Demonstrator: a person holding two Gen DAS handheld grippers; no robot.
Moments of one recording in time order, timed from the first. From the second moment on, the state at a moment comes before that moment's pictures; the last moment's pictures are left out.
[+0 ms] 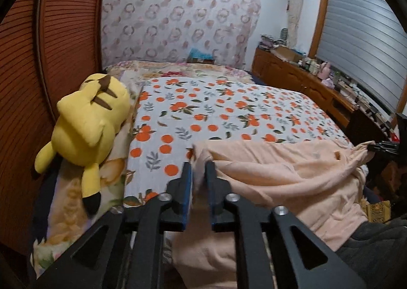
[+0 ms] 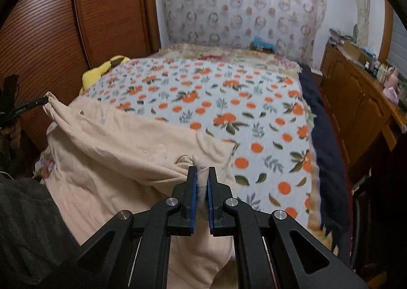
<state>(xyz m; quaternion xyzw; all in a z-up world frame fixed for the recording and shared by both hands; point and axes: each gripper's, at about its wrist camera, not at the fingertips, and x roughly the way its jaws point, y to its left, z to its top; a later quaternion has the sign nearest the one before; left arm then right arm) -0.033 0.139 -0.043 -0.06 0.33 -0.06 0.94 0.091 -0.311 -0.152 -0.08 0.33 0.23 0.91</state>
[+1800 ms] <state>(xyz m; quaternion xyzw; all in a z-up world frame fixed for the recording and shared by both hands) 0.081 0.122 -0.106 -0.04 0.45 -0.11 0.89 0.180 -0.265 -0.220 -0.08 0.37 0.24 0.89</state>
